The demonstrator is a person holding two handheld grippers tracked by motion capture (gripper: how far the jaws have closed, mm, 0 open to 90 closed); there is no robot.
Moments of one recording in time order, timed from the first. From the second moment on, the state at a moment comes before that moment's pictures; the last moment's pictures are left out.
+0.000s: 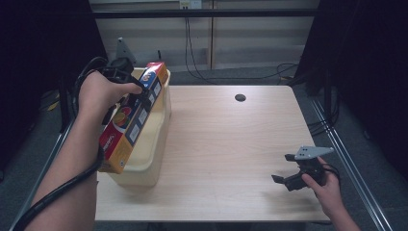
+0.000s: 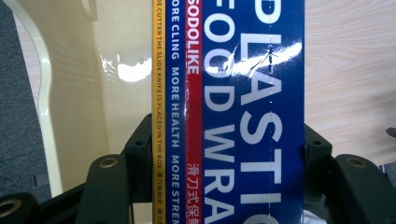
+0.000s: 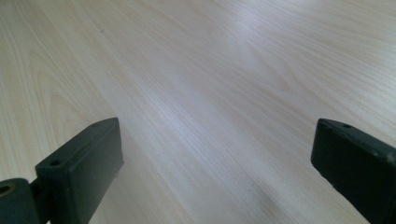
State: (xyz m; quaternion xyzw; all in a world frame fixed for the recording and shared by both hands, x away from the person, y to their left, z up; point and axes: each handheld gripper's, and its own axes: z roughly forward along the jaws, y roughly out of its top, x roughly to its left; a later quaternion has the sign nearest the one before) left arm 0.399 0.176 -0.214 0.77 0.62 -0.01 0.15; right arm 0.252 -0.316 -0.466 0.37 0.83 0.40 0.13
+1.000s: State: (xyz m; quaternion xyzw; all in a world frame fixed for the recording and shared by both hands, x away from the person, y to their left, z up) left arm 0.400 0.196 -0.239 0.75 0.65 -0.01 0.14; right arm 0.252 -0.315 -0.465 0.37 0.83 0.40 0.14
